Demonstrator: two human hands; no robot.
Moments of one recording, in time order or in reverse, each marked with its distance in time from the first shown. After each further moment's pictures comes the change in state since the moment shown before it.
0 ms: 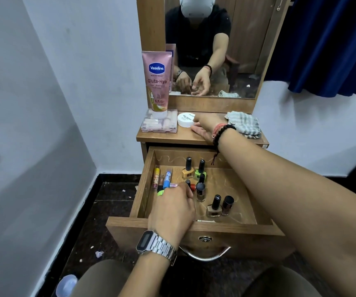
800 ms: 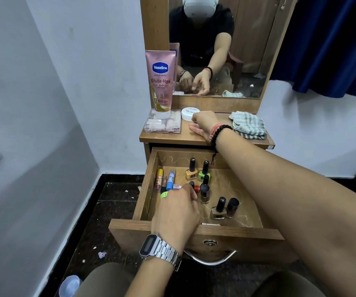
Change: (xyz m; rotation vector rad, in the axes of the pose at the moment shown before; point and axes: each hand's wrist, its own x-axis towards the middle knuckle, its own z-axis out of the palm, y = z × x) left_hand -0.001 0.002 -0.003 -0.026 -0.029 -0.005; right_hand 0.013 0.001 0.012 -0.107 -0.030 -0.097
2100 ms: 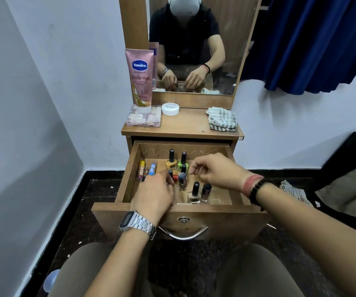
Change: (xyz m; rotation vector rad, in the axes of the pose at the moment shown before) left_hand 0.001 -0.001 0.003 0.092 0.054 0.013; right_hand -0.156 0.050 -0.113 -1.268 -0.379 -0.466
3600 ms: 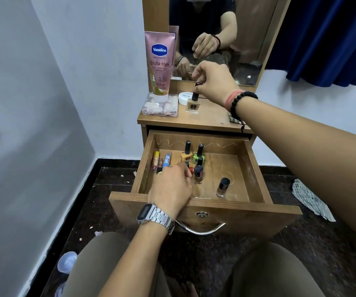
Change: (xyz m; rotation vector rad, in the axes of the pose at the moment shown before) left_hand -0.004 0.000 -0.007 -0.092 -0.028 -0.003; right_hand 0.139 -0.047 -0.084 -0.070 0.516 -0.014
